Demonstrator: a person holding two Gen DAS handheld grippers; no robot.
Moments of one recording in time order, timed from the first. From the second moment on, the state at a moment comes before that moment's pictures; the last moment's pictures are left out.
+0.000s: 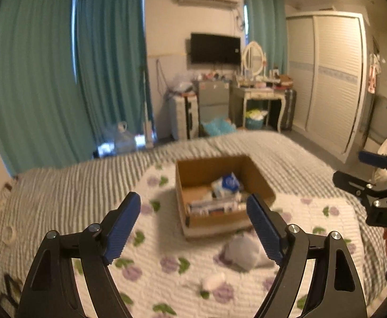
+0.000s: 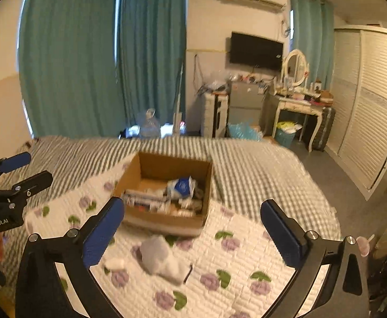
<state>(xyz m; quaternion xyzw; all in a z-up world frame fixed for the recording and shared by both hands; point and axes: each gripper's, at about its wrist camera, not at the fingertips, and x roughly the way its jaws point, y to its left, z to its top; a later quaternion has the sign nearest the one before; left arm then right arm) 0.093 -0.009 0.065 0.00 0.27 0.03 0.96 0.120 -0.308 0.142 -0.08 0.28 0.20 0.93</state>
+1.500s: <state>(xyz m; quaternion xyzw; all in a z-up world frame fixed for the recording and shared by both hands) 0.105 -0.014 -0.104 -0.09 0.45 -0.01 0.89 0.151 -0.268 -0.044 -0.10 0.42 0.26 0.86</state>
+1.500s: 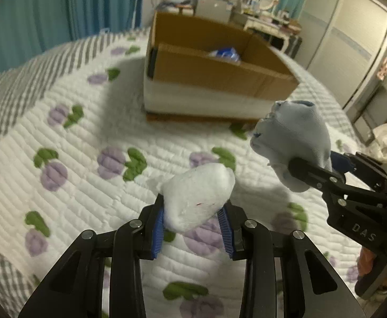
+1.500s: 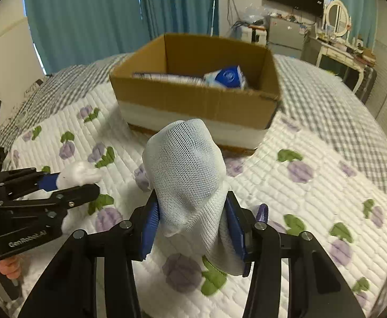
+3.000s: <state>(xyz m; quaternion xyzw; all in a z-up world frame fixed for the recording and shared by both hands) 0.331 -0.001 -0.048 0.03 0.37 -0.03 0.93 0.350 -0.226 0.008 0.01 0.38 0.21 0.90</state>
